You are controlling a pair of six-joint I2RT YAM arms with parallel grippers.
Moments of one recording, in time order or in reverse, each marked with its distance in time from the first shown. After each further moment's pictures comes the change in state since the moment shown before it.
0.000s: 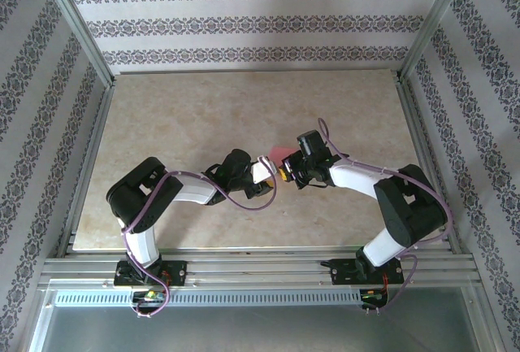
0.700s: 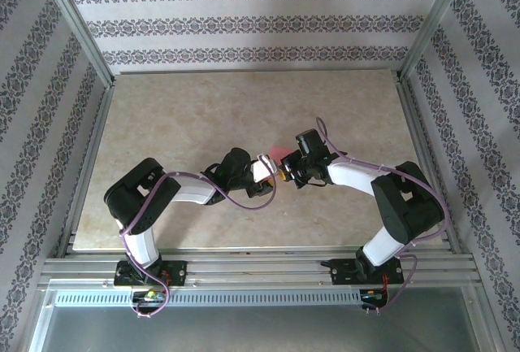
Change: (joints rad) left arm 0.000 -0.019 0.000 0.021 0.033 -0.025; right arm 0.000 0.024 0.026 -0.018 -0.007 -0.004
